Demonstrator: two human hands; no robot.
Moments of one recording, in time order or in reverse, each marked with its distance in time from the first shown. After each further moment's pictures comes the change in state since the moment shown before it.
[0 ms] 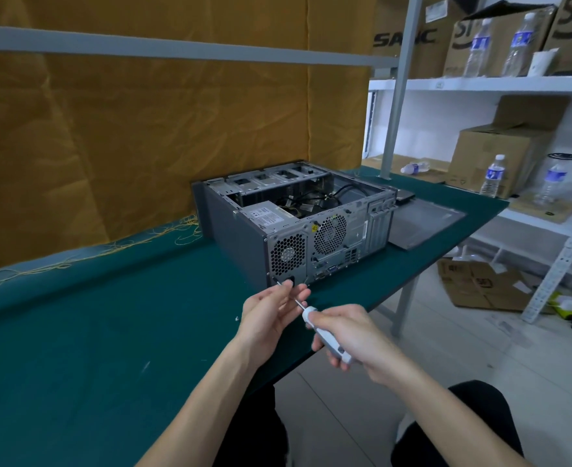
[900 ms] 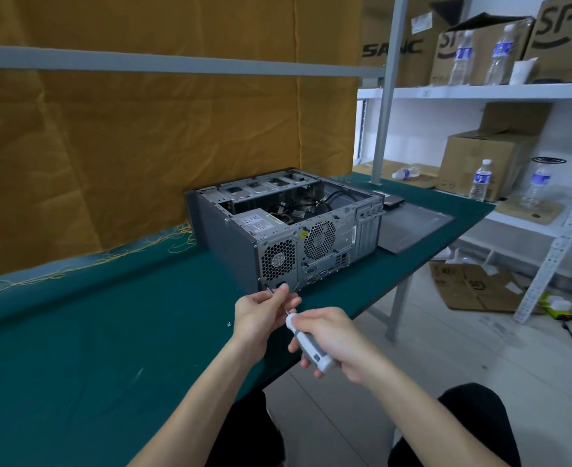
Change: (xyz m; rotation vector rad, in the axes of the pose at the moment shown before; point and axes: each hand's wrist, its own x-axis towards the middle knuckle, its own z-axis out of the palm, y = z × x) left_hand -0.004 0.002 0.010 0.213 0.114 0.065; right_hand -0.009 -0.014 0.012 0.099 -0.058 0.048
